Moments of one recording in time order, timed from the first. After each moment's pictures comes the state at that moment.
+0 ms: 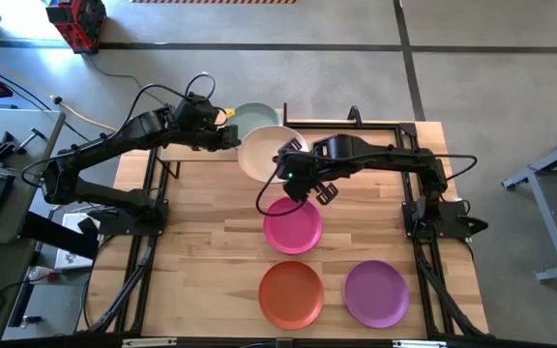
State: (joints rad) left arm 0.49 1.20 1.20 -0.74 0.07 -0.94; right arm 0.02 1.94 2.18 -1.44 0.33 -0.84
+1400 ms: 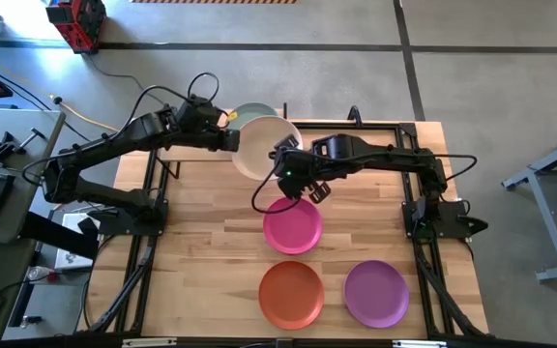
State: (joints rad) left arm 0.46 1.20 1.20 -0.73 -0.01 -0.79; right arm 0.01 1.94 2.18 -1.35 0.37 -0.82
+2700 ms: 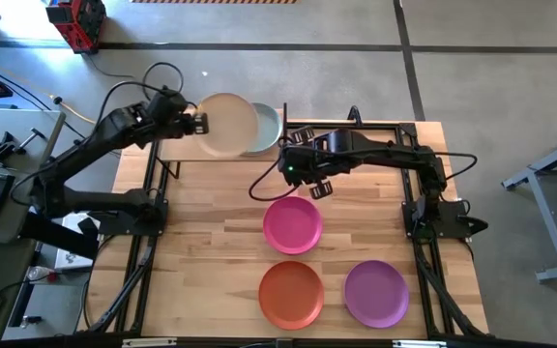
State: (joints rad) left arm 0.65 1.05 1.20 -1.01 -0.34 -0.79; right arm -0.01 1.94 2.18 -1.48 0.43 -0.49
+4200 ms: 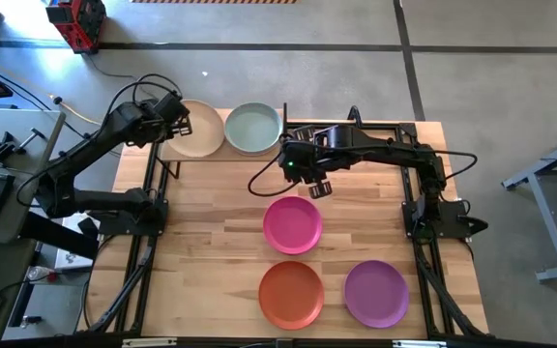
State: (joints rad) left arm 0.78 1.12 1.17 -1.33 -0.56 -0.98; right arm -0.04 1.94 2.18 -1.49 0.36 -0.44
